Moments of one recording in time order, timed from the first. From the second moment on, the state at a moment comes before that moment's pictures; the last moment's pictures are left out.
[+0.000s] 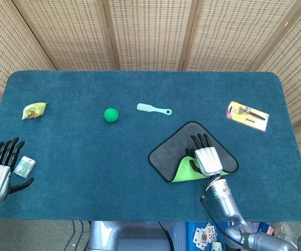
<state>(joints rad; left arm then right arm) -0.12 -1.23 -0.04 -1.52 1.58 1.54 0.02 0.46 -1.73 0.23 -1.27 -1.35 1.09 -0.37</state>
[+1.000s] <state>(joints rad) -0.12 -1.23 -0.04 -1.52 1.57 1.53 0.03 0.59 -1.78 0.29 -1.07 -1.23 1.03 -0.33</state>
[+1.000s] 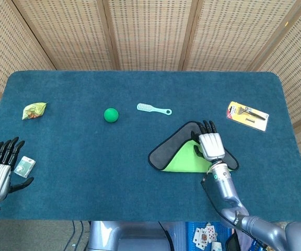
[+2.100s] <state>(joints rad) -0.12 -1.24 -0.05 -1.51 1.55 1.52 0.03 0.68 -1.80 0.31 -0.96 -1.15 0.99 -0.31</state>
